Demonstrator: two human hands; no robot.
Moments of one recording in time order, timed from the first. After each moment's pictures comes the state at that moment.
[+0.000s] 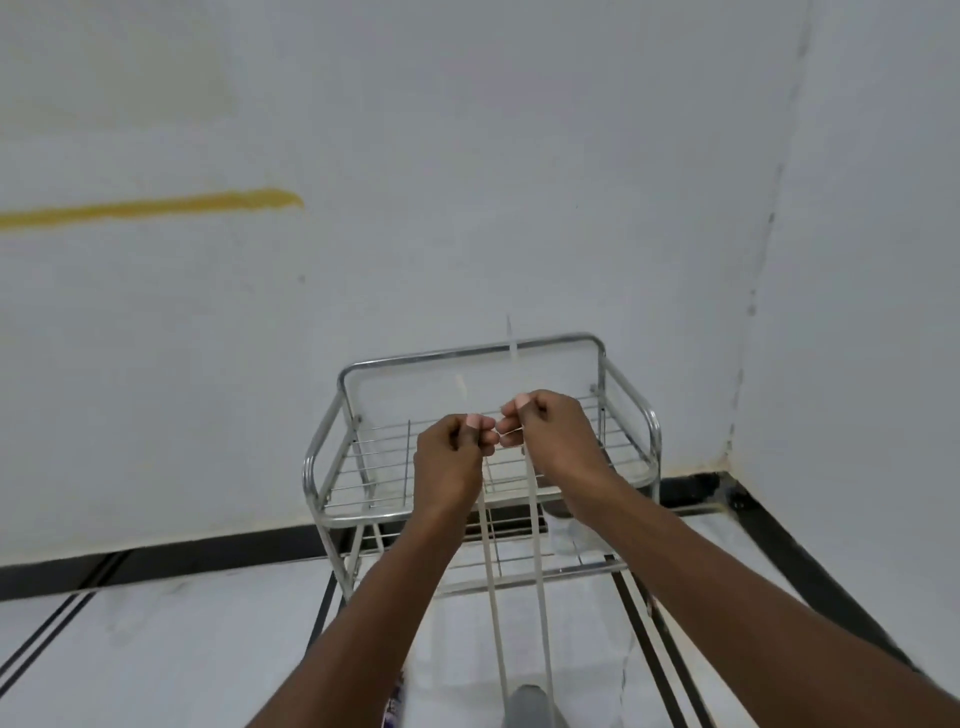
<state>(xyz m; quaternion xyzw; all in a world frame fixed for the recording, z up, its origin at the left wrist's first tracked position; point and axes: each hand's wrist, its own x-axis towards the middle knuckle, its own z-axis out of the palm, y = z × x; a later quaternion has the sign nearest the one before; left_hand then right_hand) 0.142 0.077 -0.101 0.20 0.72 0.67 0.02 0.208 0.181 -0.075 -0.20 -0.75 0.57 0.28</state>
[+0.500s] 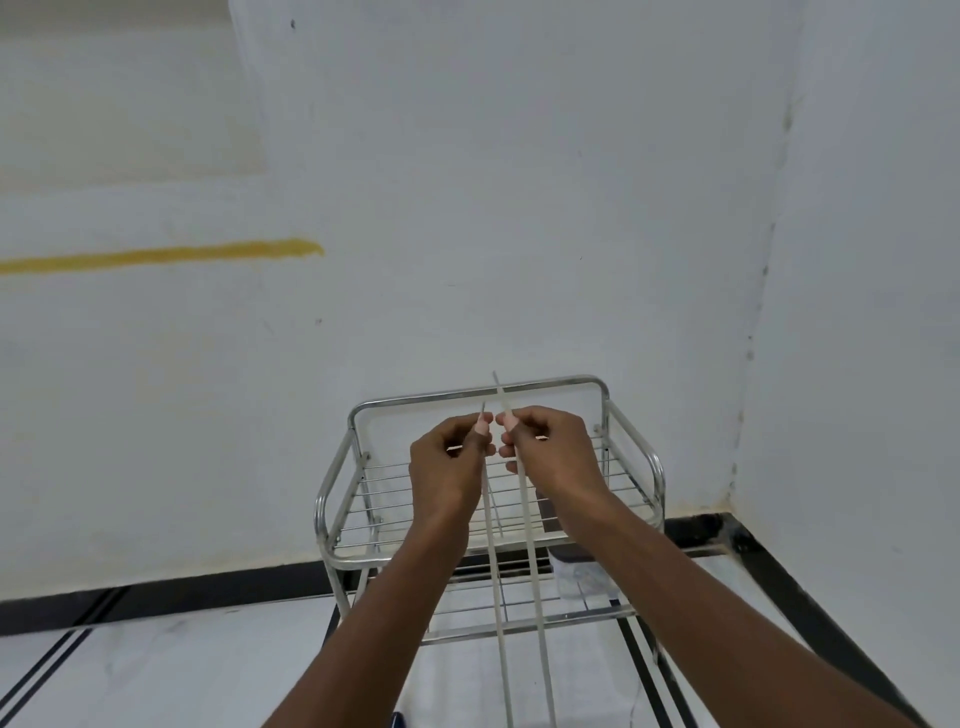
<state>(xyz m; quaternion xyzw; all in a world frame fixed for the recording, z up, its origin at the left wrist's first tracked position) 0.141 0.071 -0.054 0.20 0.67 0.72 -0.01 0.203 0.169 -0.040 -0.18 -0.71 0.59 0.33</state>
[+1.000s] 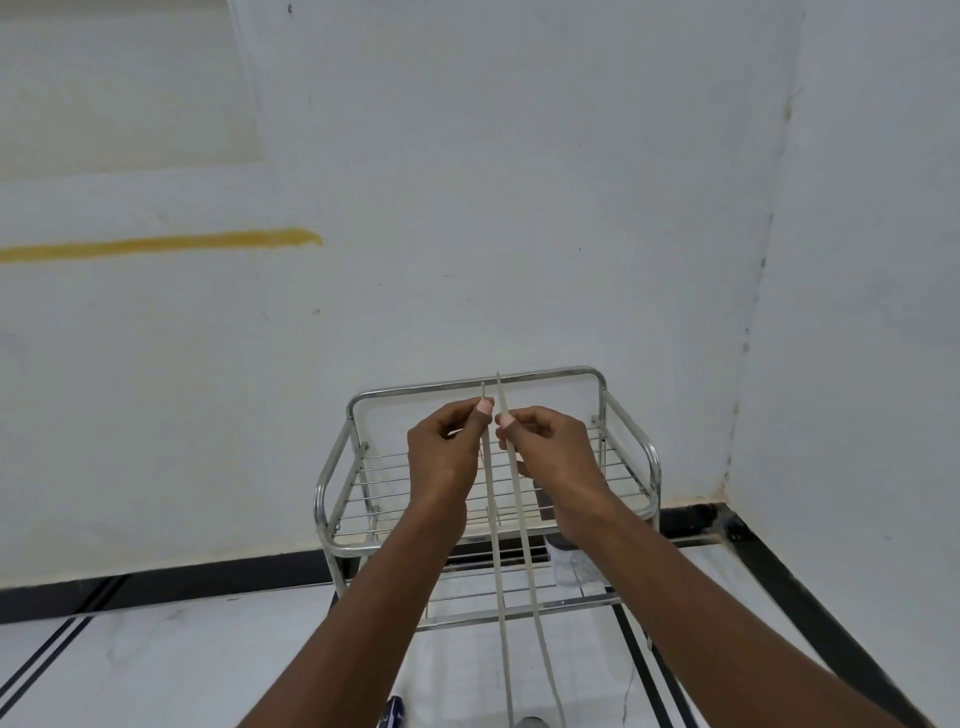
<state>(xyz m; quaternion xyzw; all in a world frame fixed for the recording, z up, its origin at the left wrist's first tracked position) 0.142 0.071 -0.046 0.18 0.63 0.75 0.03 0.206 0.167 -0.050 -0.18 -0.68 0.64 0.31</state>
